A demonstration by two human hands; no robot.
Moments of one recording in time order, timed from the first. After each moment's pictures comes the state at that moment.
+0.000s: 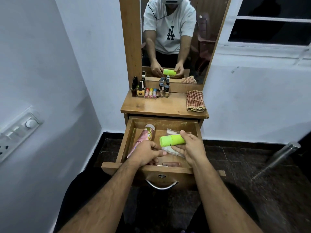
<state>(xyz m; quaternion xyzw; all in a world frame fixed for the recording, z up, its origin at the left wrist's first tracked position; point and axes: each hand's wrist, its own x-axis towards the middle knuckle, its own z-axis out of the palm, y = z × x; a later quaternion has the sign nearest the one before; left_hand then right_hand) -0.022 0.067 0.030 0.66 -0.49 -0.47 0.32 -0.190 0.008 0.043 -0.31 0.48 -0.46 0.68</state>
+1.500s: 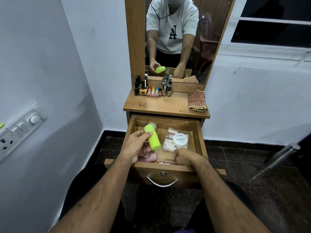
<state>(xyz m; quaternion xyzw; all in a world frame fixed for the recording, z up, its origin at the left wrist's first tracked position) 0.002 0.066 0.034 0.59 -0.25 -0.53 0.56 -0.193 0.001 0.023 -0.78 0.52 0.12 0.31</state>
